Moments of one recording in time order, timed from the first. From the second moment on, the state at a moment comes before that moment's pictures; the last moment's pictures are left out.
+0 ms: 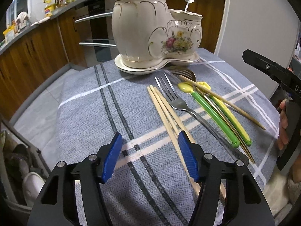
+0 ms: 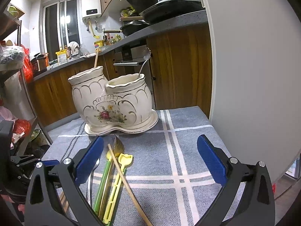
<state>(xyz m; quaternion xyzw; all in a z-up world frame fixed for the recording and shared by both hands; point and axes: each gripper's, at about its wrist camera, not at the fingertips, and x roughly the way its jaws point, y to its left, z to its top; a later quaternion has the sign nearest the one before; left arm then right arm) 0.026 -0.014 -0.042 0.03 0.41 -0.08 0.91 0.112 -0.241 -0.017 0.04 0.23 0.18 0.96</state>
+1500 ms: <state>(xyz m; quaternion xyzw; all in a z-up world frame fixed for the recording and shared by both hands) 0.038 -0.016 -0.036 0.04 0.45 -0.07 0.89 0.099 -0.163 -0.038 -0.09 0.36 0.33 0.87</state>
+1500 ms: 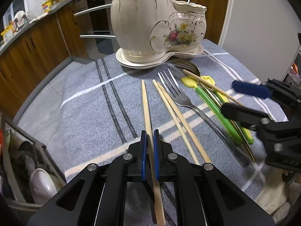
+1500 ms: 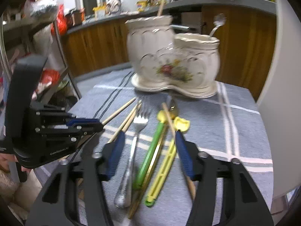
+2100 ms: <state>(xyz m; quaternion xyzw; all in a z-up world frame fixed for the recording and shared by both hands) 0.040 -0.013 -0.036 0.04 0.46 -0.08 0.88 0.111 -0.127 -0.058 -0.13 0.41 0.32 0.84</state>
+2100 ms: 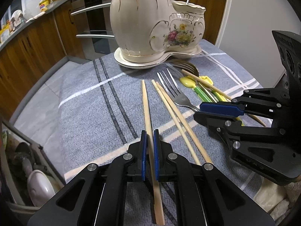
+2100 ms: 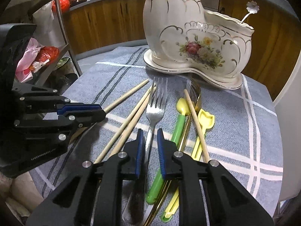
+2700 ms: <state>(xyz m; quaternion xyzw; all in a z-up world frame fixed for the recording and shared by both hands) 0.044 -0.019 -0.035 0.06 0.45 -0.07 0.89 0.107 -0.139 -0.055 -0.09 0.39 0.34 0.85</state>
